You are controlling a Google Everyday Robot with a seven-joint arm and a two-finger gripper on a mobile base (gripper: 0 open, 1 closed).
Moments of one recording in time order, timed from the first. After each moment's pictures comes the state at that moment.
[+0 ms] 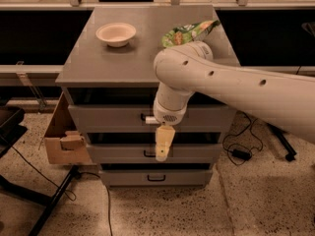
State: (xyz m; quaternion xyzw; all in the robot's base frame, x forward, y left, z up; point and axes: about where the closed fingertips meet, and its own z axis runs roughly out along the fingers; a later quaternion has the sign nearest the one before) arm 0.544 -0.015 0.717 -0.70 0.71 0.03 0.10
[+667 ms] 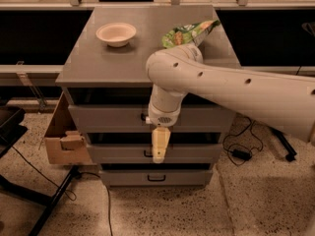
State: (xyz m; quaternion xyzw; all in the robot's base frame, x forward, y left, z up) arm 0.545 -0.004 0.702 -0.71 0.69 0.04 0.08
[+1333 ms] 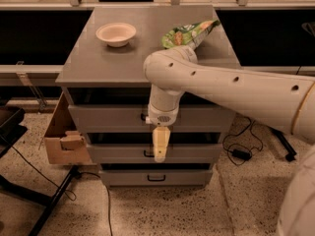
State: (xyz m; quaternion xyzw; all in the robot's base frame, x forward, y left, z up) arm 0.554 -0.006 0.685 -0.72 0.69 0.05 0.05
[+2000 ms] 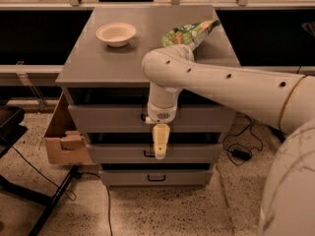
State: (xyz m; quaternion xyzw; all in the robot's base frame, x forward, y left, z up) arm 0.566 -0.009 0.677 -0.73 0.68 0.05 0.03
